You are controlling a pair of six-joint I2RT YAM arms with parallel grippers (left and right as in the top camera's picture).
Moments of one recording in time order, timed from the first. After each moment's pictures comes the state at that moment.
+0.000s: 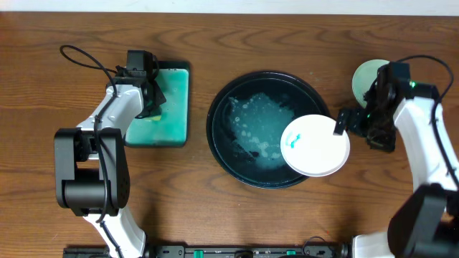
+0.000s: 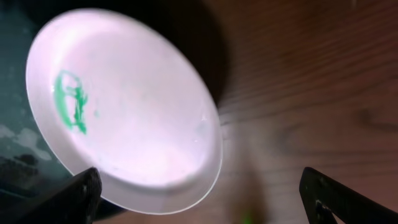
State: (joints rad) left arm -0.02 1.94 1.26 -0.53 -0.17 -0.51; right arm -0.13 1.63 1.24 -1.16 -0.09 0.25
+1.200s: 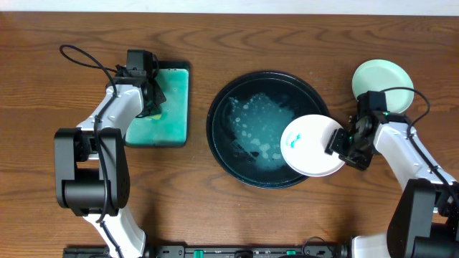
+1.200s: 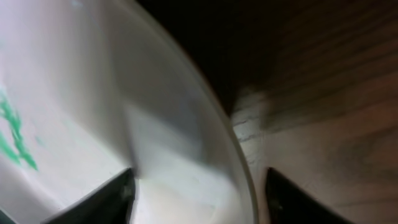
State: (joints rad) left arm -0.02 1.94 1.26 -0.51 -0.17 -0.51; right arm -0.09 1.62 0.93 -0.84 -0.12 0.41
